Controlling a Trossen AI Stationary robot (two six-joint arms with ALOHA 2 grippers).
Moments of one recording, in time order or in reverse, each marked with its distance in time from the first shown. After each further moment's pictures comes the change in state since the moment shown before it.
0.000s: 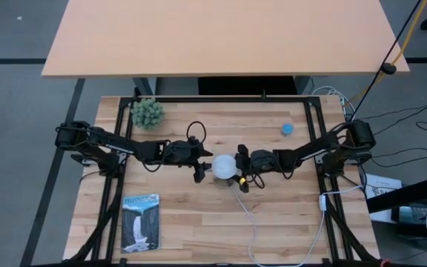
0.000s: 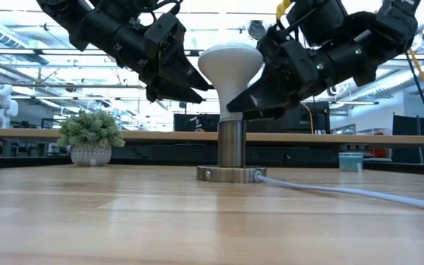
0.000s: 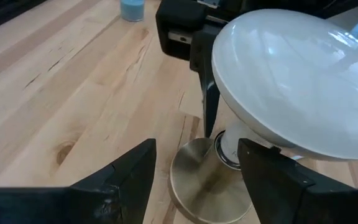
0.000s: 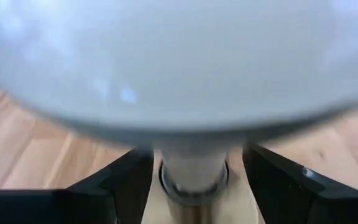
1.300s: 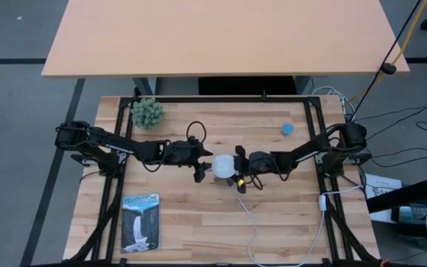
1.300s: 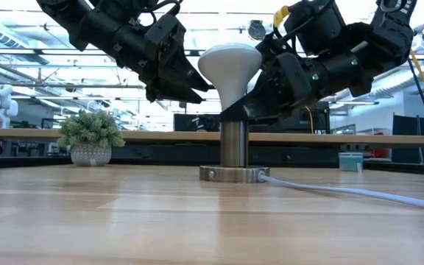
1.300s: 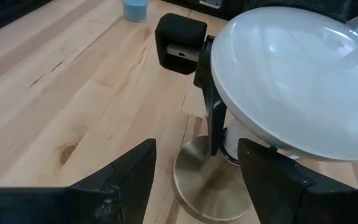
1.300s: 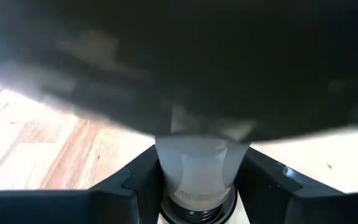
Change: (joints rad) left arm 0.000 0.000 0.000 -0.001 -0.010 0.003; right arm 0.000 0.088 -0.002 0.125 0.006 -0.034
